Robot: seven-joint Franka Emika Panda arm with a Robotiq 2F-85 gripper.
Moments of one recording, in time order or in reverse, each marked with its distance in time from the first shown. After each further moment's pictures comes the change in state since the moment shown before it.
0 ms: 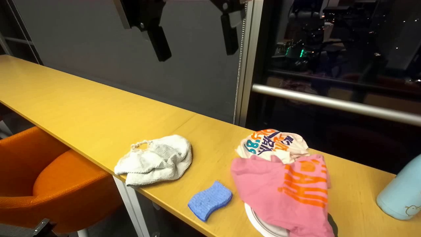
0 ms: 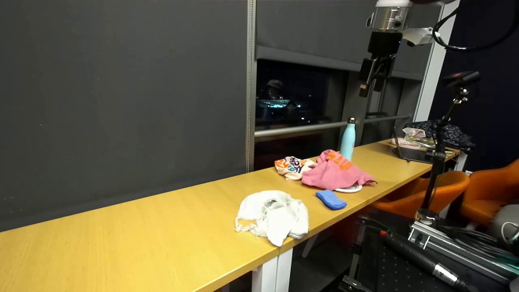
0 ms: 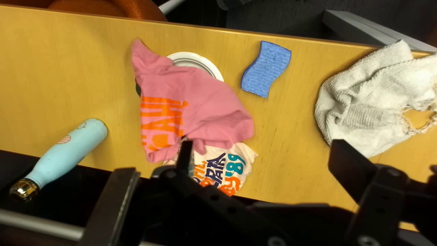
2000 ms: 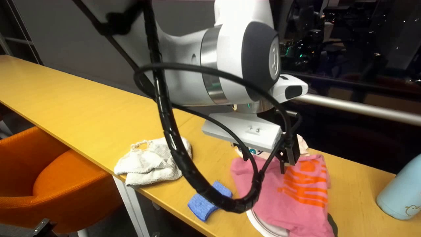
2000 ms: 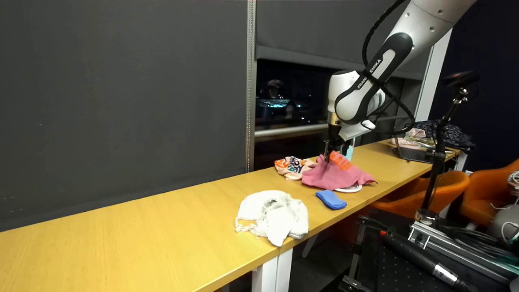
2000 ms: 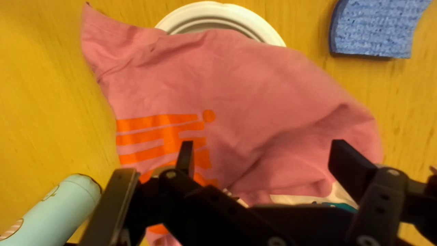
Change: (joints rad) arm -0.020 0.878 -0.160 0.276 0.000 0.544 0.221
